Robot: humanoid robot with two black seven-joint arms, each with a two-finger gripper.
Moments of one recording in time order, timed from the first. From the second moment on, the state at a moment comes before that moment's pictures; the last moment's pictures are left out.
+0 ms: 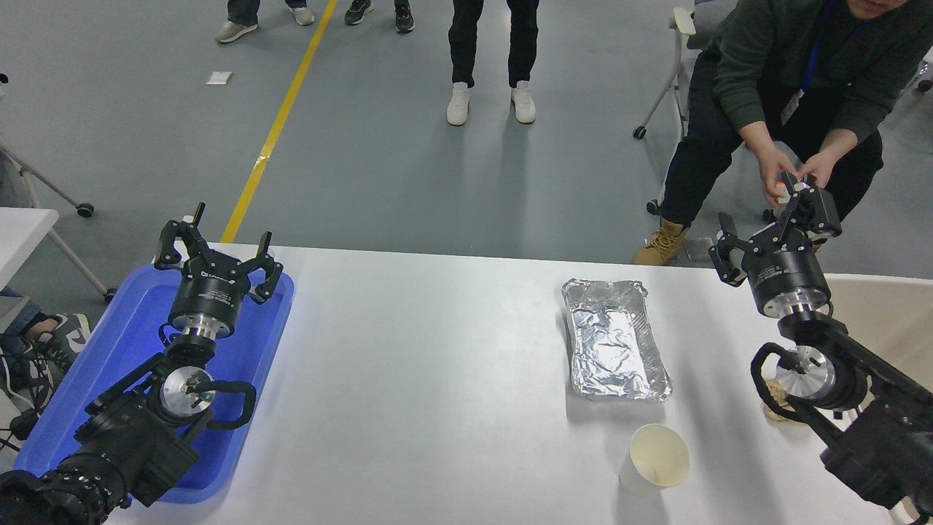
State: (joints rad) left arm -0.62 0.18 -0.87 -0.41 -0.09 -0.58 -0.50; right arm 0.50 -0.40 0.83 0.85 -0.10 0.11 0.54
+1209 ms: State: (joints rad) left arm -0.62 0.18 -0.87 -0.41 -0.09 -0.58 -0.50; right arm 1.36 -0.68 -0.71 0.79 -0.10 0.19 0.53
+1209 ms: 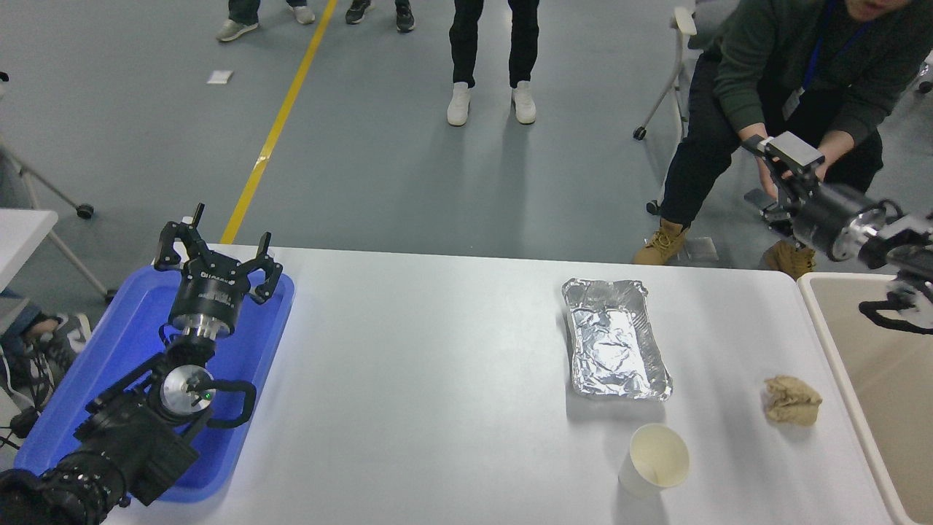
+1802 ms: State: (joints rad) left arm -0.62 0.18 -0.87 -0.41 -0.09 -0.58 -0.50; right arm 1.86 -0.44 -1.40 0.97 -0.20 0.50 0.53
